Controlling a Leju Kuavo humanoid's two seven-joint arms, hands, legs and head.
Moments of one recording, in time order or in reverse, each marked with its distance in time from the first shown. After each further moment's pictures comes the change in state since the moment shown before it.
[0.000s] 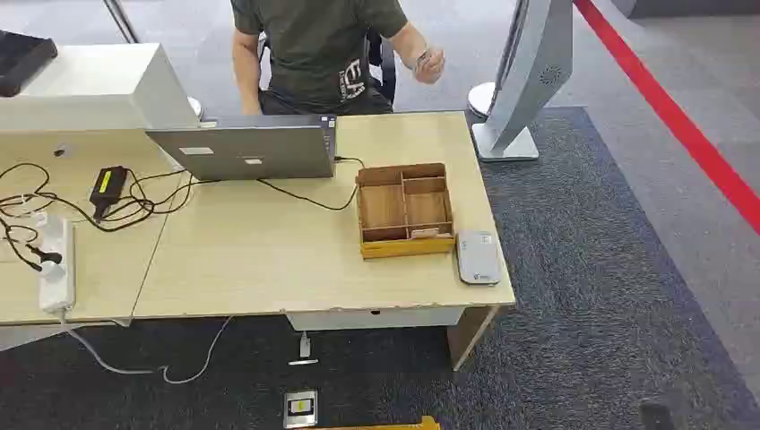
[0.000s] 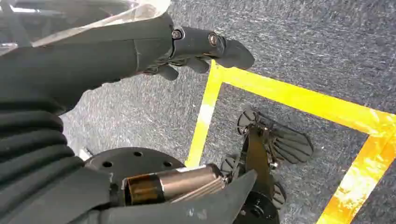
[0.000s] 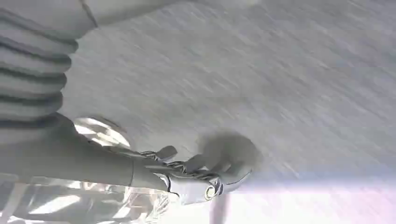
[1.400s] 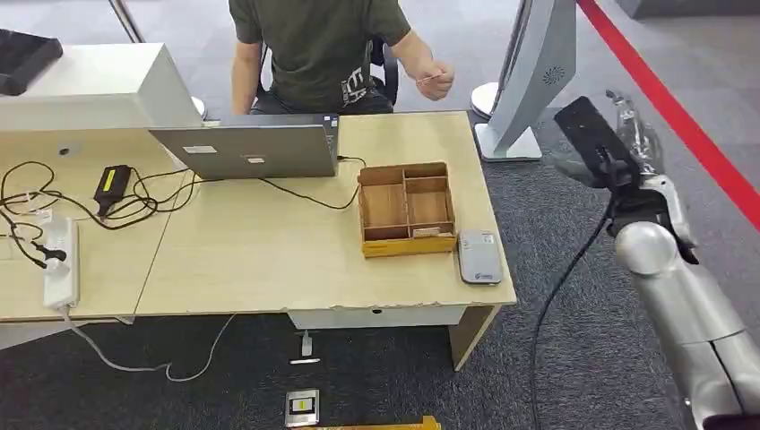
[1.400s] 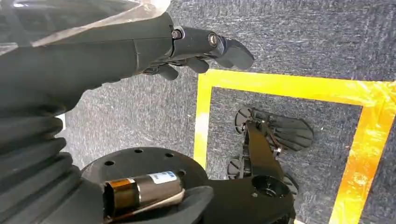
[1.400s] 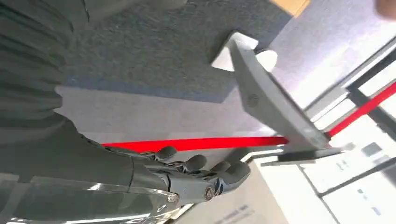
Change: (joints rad) left arm -0.019 0.006 -0.104 0.000 -0.095 -0.072 -0.011; right arm -0.500 -0.220 1.509 -1.123 -0.547 0.234 0.765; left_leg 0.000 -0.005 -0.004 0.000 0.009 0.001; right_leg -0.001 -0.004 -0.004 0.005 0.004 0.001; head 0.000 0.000
